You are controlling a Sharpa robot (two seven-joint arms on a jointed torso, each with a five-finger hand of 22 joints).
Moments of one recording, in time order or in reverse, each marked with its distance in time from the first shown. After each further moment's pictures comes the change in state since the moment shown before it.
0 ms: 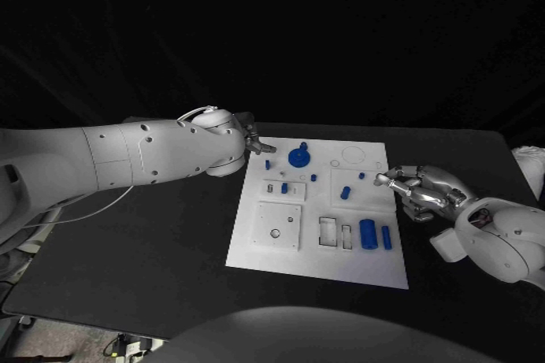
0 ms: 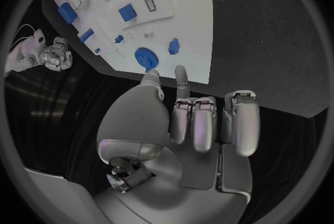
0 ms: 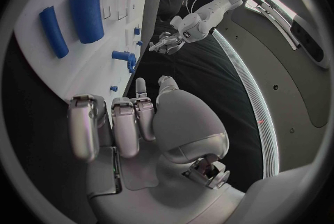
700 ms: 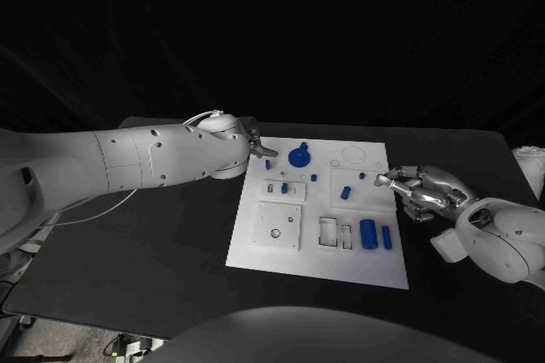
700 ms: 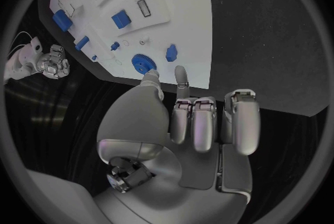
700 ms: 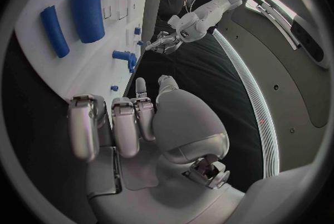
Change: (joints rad) left arm -0.018 0.027 0.000 -0.033 -0.032 0.016 0.002; left_hand -0.004 0.004 -0.005 0.000 0.000 -0.006 0.001 0.020 0.032 0.000 0.000 0.000 0.000 0.000 0.000 0.000 0.000 0.002 0.000 0.000 -0.018 0.000; right arm 0.000 0.000 0.000 0.000 0.000 0.001 -0.002; right_hand 0.010 -0.010 0.006 -0.006 0.006 0.006 0.001 -0.004 -0.002 0.000 0.000 0.000 -0.008 0.000 0.000 0.000 0.000 0.000 0.000 0.000 0.000 0.000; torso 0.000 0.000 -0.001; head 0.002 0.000
